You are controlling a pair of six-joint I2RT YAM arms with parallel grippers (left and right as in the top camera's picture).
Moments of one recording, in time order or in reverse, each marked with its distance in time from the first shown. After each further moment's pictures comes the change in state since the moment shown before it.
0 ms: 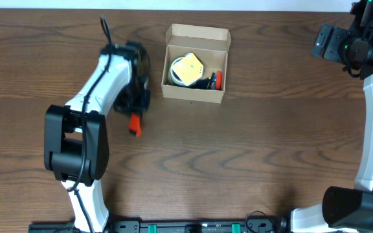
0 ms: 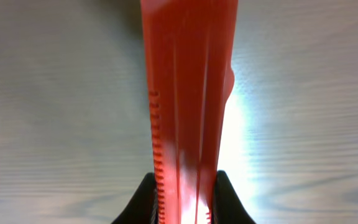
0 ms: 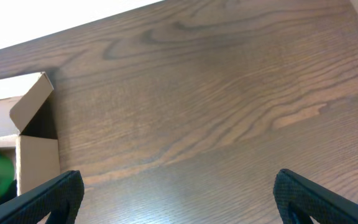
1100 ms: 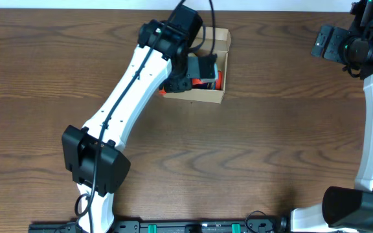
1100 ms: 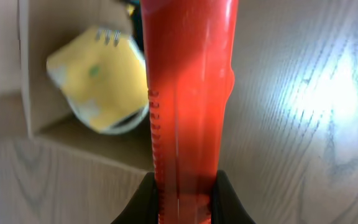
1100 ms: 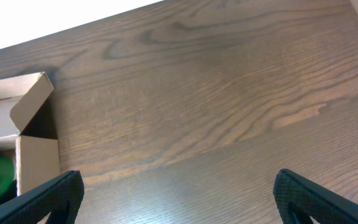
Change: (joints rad) left arm -0.289 -0.002 0.436 -0.043 0.010 1.077; right arm 0.000 0.000 0.000 0.000 0.000 0.000
